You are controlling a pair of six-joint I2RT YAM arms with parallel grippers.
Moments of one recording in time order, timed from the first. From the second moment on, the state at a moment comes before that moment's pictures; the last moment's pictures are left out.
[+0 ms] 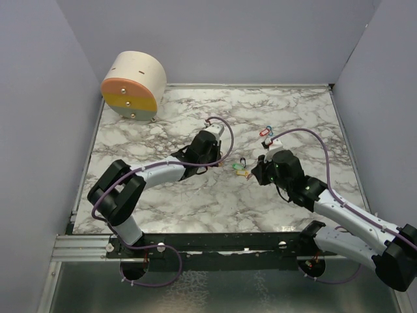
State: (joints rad) left arm -0.73 1.65 0.92 0.11 -0.10 -0.34; right arm 0.68 0.94 0.57 -0.17 0.12 0.28
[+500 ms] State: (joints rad) left arm -0.82 1.64 0.92 0.11 0.02 -0.31; right arm 0.68 0.94 0.57 -0.16 0.09 0.27
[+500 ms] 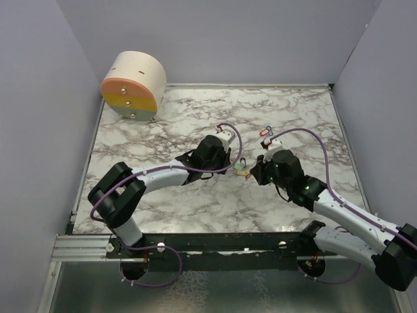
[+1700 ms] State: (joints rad) left arm -0.93 1.64 0.99 0.15 0.11 -0.32; right arm 0.68 0.95 0.57 -0.15 0.08 0.27
